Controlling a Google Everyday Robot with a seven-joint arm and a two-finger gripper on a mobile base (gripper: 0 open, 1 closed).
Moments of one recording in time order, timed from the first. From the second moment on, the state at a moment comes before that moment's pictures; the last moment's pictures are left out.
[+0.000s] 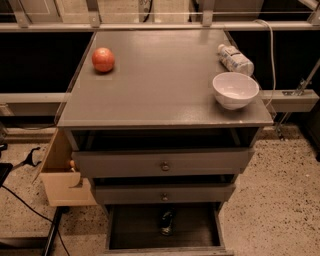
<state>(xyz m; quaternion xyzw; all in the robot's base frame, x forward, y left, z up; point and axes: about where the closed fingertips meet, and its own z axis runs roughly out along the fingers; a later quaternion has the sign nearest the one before) 0.321 -0.192 0.116 -0.59 0.66 0.16 0.44</state>
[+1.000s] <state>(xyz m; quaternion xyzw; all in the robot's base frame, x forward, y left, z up) 0.366 -0.177 0.120 -0.61 0.64 0.13 0.45</state>
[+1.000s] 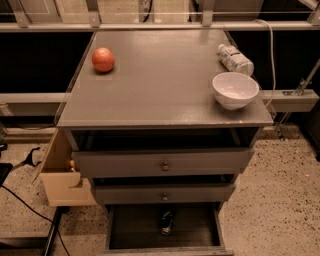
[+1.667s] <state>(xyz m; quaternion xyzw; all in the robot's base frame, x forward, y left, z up) 0.383 -0.169 0.118 -0.62 0.64 0.13 0.44</state>
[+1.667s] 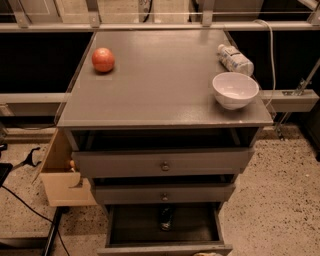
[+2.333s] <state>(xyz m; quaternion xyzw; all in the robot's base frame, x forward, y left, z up) 0.395 -0.160 0.118 -0.62 0.63 0.13 0.44</state>
